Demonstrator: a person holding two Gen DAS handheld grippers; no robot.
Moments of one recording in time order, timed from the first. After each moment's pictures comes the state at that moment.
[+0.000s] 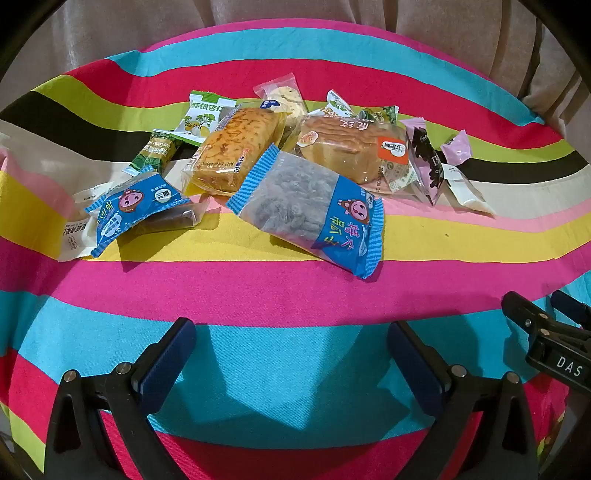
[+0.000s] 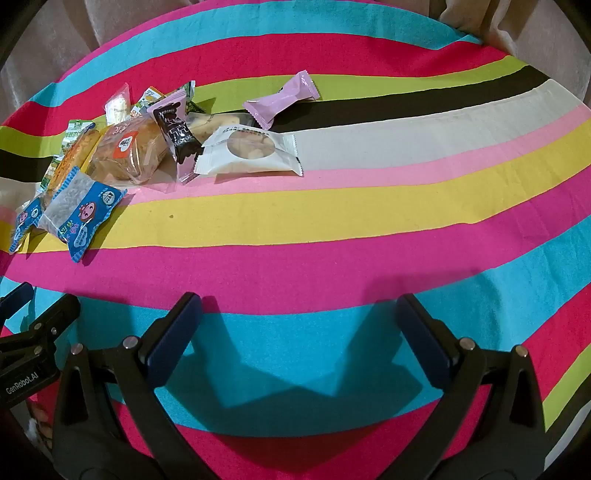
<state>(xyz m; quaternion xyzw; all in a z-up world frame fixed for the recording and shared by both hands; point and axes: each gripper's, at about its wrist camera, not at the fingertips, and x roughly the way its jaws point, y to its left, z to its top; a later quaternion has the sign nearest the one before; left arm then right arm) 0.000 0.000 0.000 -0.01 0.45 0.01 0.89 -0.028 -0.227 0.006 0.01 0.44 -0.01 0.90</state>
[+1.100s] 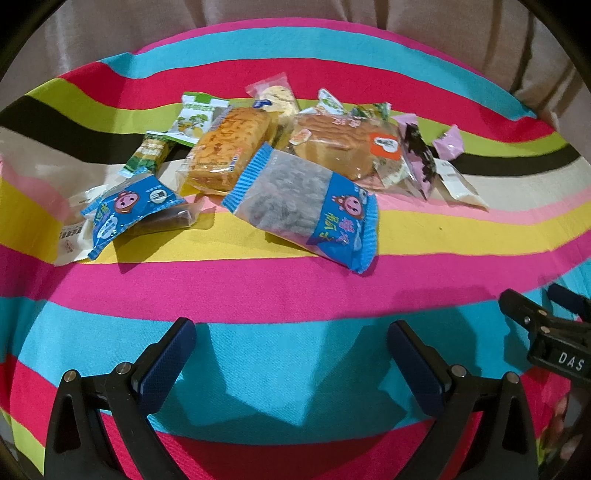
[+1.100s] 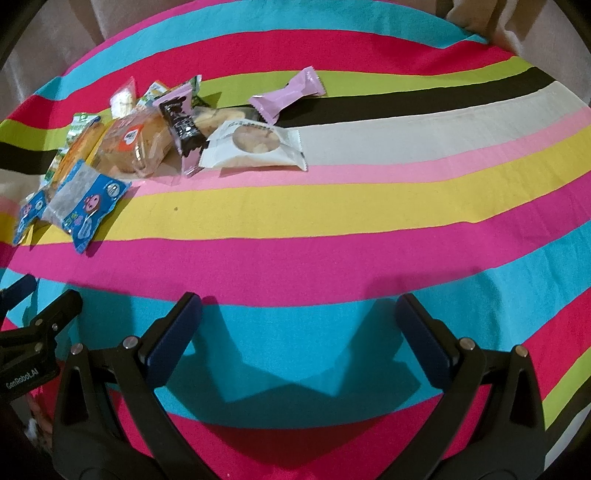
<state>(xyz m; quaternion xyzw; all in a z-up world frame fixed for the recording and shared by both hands) -0.004 0.001 0.002 0.00 0.45 -0.02 0.89 -0.024 -0.230 0.007 0.00 0.45 0.01 0.89</state>
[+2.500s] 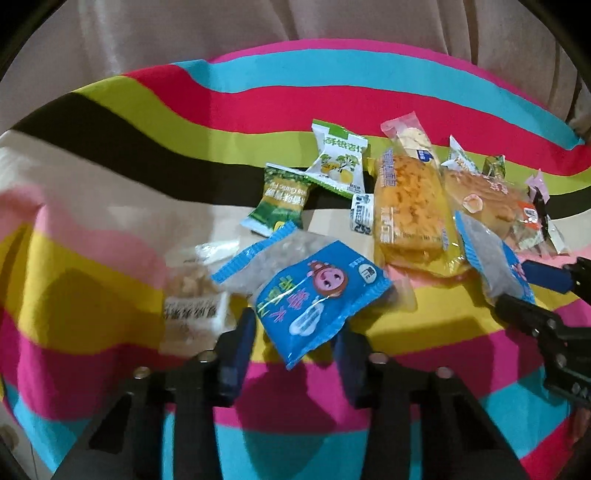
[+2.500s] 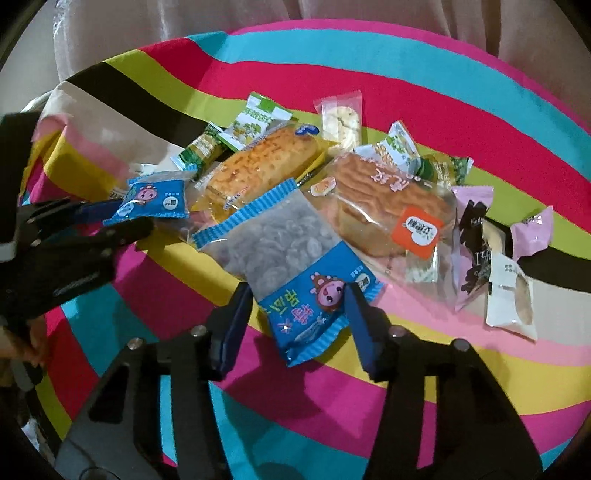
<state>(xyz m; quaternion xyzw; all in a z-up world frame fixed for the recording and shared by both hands) 0.046 0.119 0.018 0.04 0.42 0.06 0.91 0.016 -0.067 0.024 -0.11 0.38 0.27 0.88</state>
